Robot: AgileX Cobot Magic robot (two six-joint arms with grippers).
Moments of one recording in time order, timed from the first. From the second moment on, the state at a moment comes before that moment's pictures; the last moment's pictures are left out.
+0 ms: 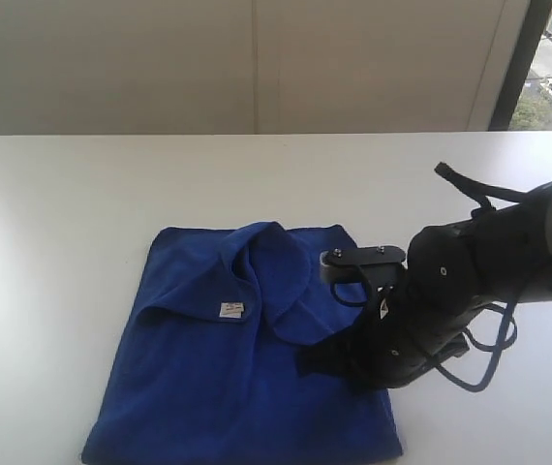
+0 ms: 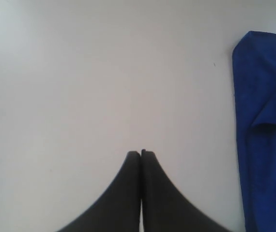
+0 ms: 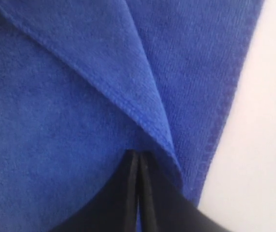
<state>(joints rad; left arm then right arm) 0.20 1.02 -0.81 -0.34 0.80 0.34 0.44 1.74 -0.82 0.20 0.44 0.17</state>
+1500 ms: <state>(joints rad) 0.20 1.02 -0.81 -0.34 0.80 0.34 0.23 2.02 -1.35 0.58 0.54 -0.37</state>
